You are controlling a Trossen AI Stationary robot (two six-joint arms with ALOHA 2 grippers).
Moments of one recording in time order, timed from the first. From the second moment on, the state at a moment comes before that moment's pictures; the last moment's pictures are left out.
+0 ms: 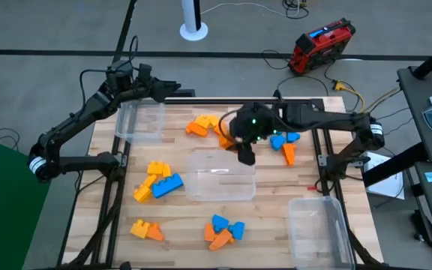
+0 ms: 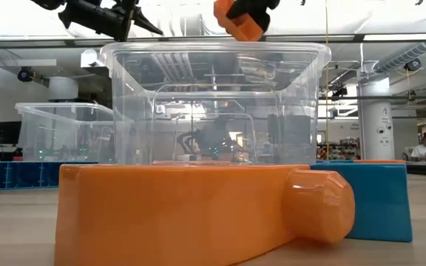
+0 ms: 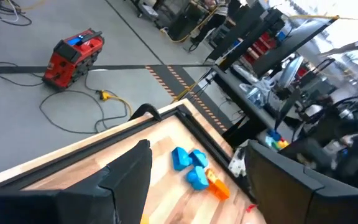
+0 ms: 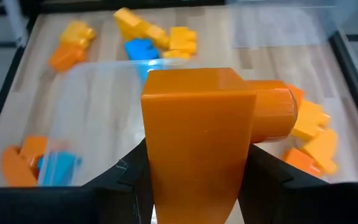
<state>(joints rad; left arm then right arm) 0.86 1.08 1.00 -0.13 0.45 -0.56 -0.11 1.59 1.59 -0.76 -0.14 -0.04</state>
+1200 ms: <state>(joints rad) 0.86 1.05 1.00 -0.07 0.64 -0.67 -0.11 1.60 1.67 -0.79 0.15 -0.25</state>
